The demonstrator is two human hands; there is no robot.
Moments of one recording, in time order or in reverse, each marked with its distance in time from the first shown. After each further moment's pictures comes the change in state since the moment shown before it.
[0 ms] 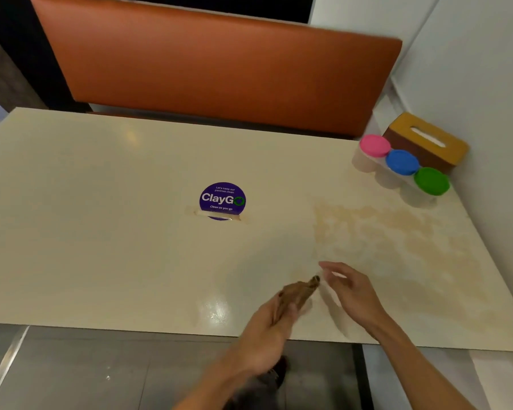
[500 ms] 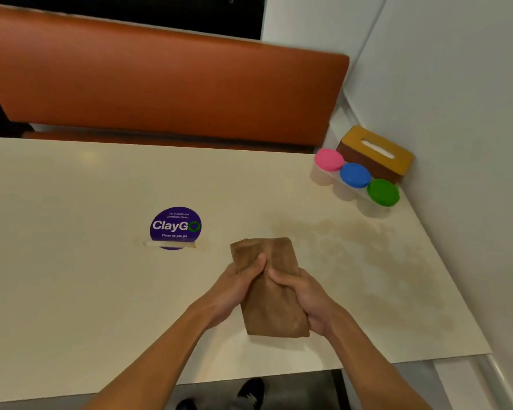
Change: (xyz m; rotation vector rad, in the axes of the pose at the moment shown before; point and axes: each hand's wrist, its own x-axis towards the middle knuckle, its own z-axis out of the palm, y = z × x) left_hand 0.112 0.050 -0.018 -0.223 -0.044 -0.155; right_hand 0.018 -0.065 -0.013 0.643 -0.314 0.212
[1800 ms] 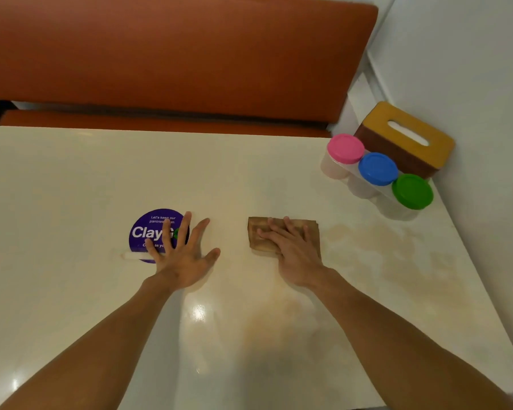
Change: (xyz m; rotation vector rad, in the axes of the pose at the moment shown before) left_hand 0.145 -0.037 -0.127 1.373 0.442 -0.128; right_hand 0.167 -0.015 -0.091 -1.497 0.140 -0.316
